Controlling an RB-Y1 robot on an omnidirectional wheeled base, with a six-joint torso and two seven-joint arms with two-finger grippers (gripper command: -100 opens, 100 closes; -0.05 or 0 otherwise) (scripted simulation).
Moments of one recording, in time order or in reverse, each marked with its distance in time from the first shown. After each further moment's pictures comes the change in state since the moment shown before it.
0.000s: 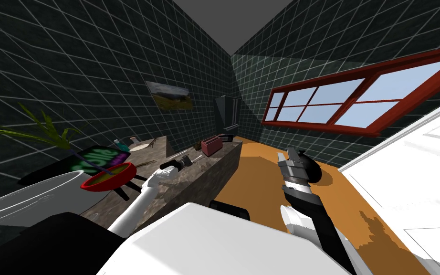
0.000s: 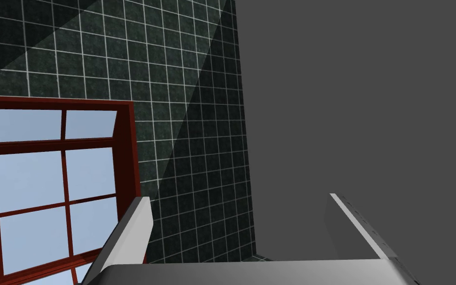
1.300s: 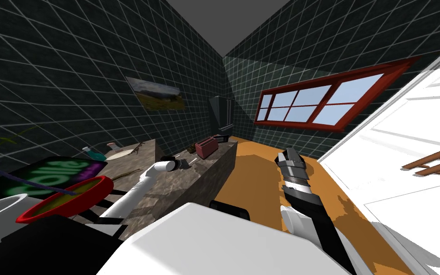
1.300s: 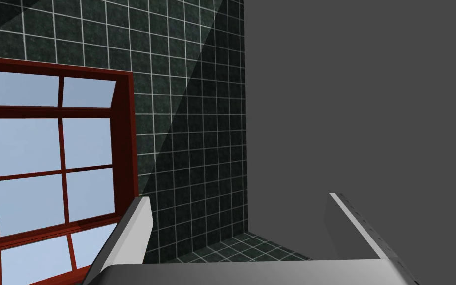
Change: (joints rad) left arm -0.099 0.196 -0.036 0.184 0.197 0.319 0.210; right arm 0.000 0.000 0.000 0.000 0.000 0.000 0.000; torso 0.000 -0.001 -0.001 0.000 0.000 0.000
